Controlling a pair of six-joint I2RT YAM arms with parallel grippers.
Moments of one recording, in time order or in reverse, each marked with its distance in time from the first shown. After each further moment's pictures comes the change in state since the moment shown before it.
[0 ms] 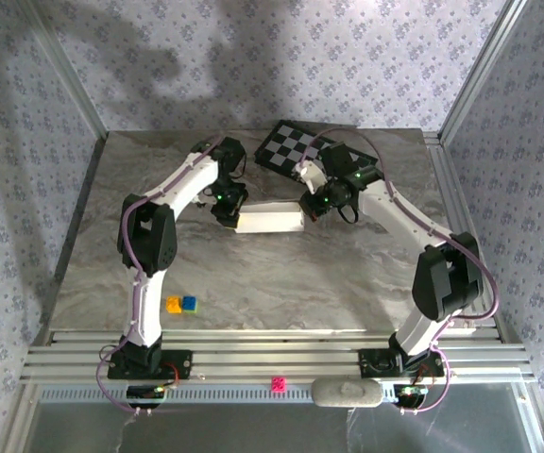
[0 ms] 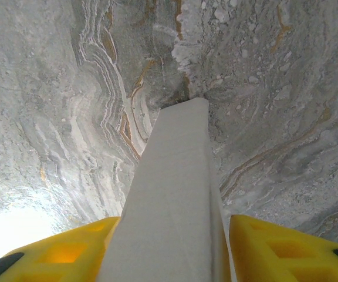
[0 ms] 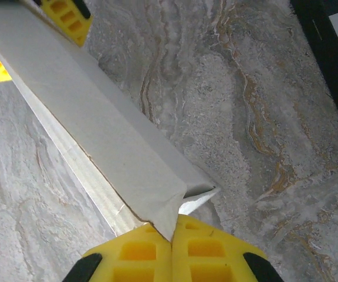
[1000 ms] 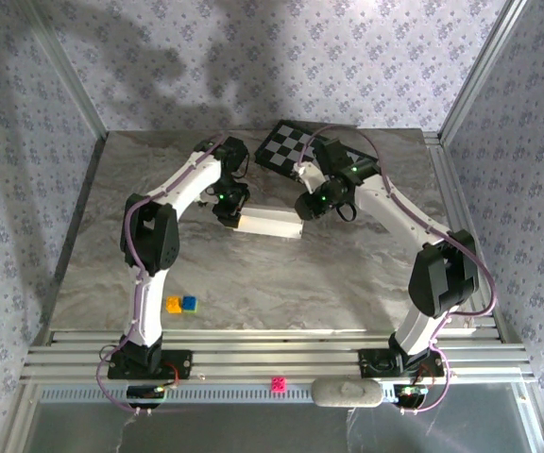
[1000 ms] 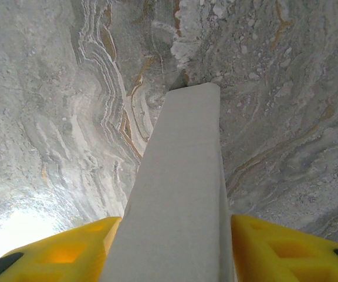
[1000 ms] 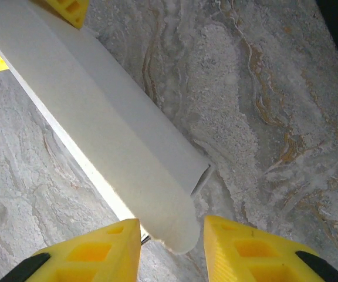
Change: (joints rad) left arm -0.011 0.019 0.037 -0.029 -0.018 0.003; right arm 0.029 0.024 0.079 -0.136 0.043 0.043
